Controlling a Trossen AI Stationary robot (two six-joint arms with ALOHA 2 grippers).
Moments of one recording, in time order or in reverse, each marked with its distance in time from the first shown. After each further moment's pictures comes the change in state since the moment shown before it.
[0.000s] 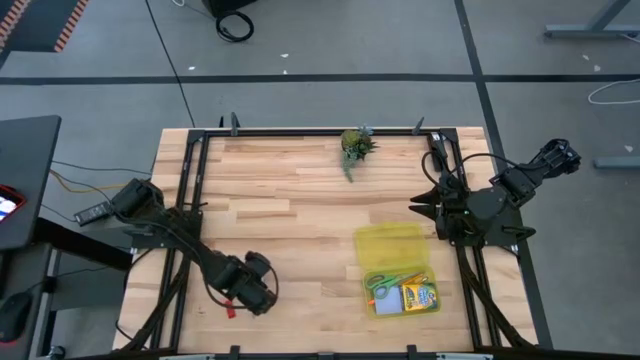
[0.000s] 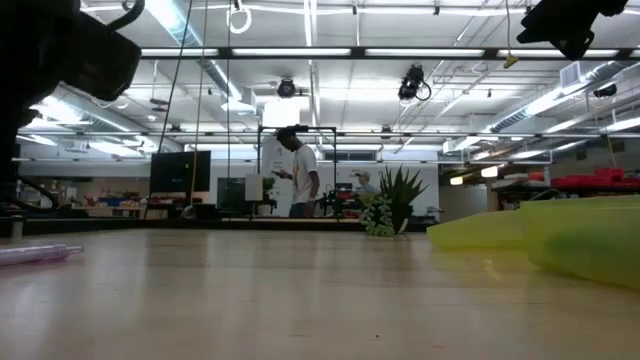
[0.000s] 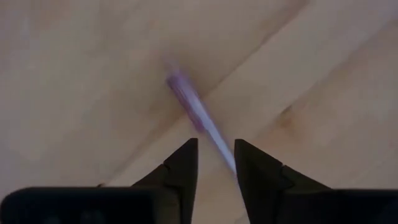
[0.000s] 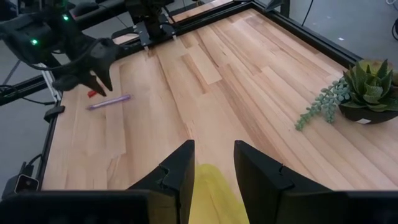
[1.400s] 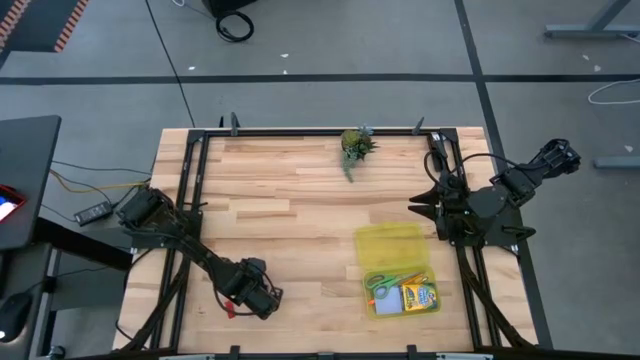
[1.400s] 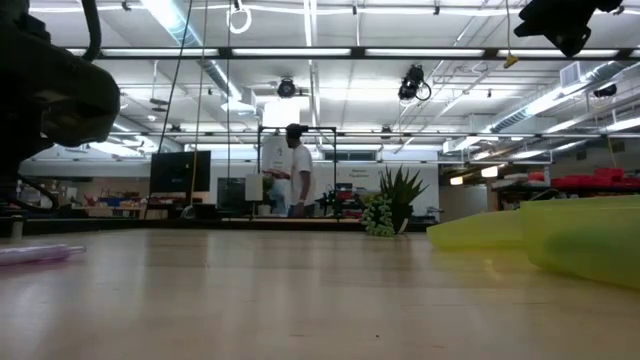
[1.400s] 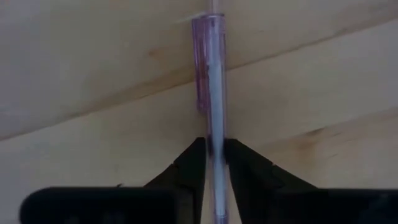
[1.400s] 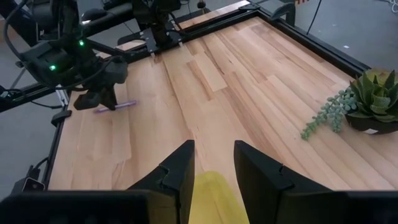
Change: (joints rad) left arm -0.005 0.138 -0.007 0.103 0.105 -0.438; right arm 0.000 0.000 0.000 0.044 -0.002 -0.034
